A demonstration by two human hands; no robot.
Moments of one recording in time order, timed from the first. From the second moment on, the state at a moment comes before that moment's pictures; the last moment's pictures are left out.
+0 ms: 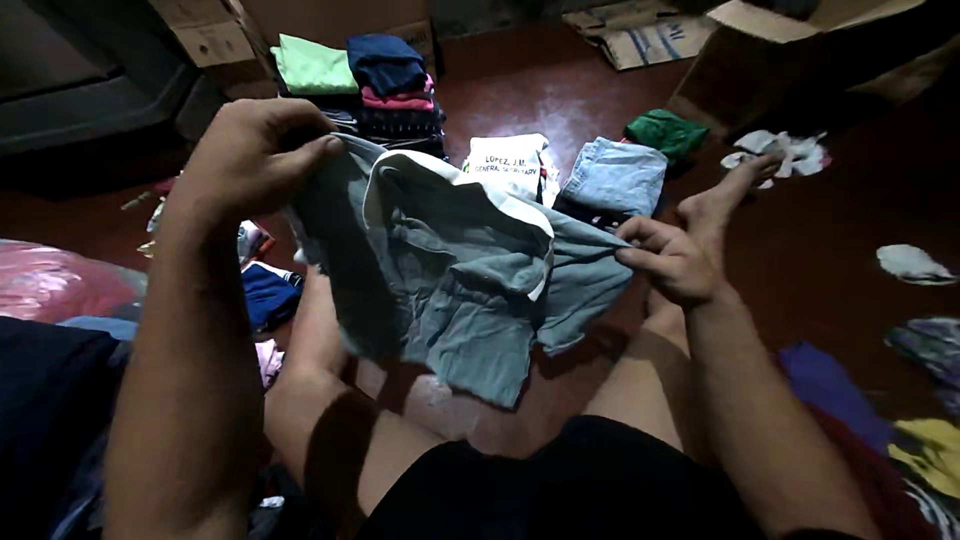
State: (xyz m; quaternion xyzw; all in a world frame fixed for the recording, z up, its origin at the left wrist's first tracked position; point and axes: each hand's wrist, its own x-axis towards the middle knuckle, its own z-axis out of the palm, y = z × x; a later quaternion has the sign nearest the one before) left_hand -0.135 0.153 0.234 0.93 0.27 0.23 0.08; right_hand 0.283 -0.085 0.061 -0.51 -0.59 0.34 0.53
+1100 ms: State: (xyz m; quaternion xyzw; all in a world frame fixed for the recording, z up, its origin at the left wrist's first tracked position) left_hand -0.008 0.153 -0.044 0.93 0.28 -0.08 0.21; right_hand 0.214 -0.093 -0.087 -0.69 -0.63 0.32 0.14
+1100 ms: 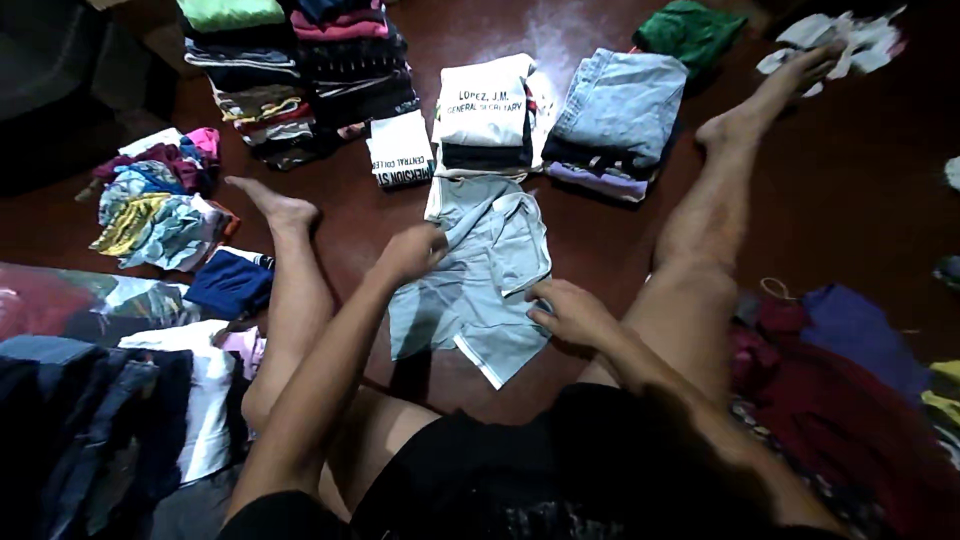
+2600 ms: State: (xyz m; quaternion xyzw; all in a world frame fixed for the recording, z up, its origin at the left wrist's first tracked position) left_hand -0.095 0.104 -0.171 0.84 0.53 -0.03 0.15; right_hand 0.212 -0.030 -0.153 -0.69 -0.66 0.29 0.00
